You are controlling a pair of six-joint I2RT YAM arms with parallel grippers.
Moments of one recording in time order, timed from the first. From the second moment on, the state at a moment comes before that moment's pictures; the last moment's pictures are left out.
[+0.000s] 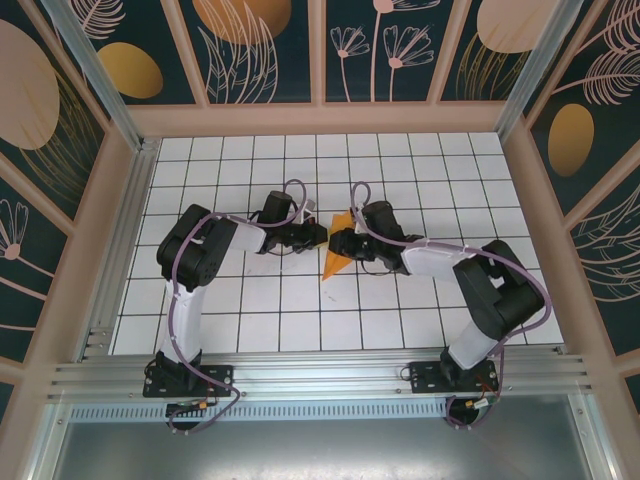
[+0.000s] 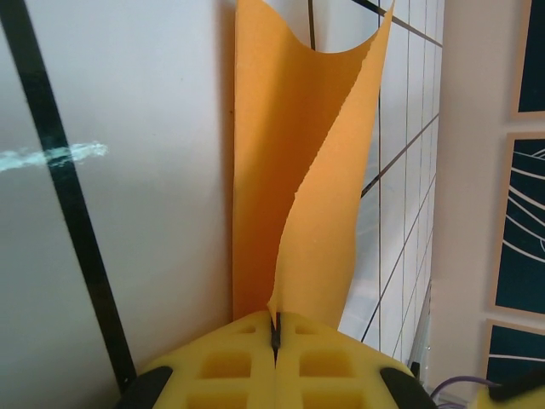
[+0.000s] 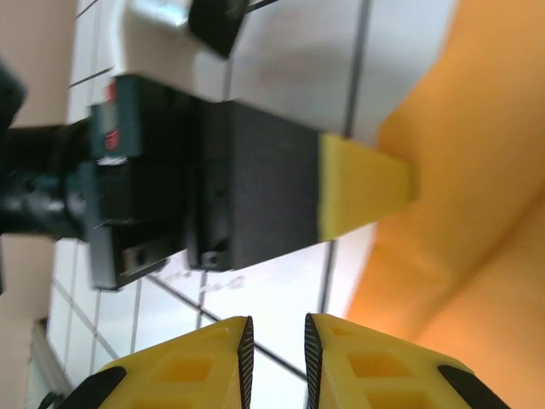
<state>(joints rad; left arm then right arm) -0.49 2.15 1.08 0.35 0.79 -0.85 0.58 1.63 0.77 0.13 -0.39 0.73</state>
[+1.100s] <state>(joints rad) -0.48 2.04 0.88 0.57 0.75 -0.95 0.56 1.80 0.86 0.02 -0.38 0.82</state>
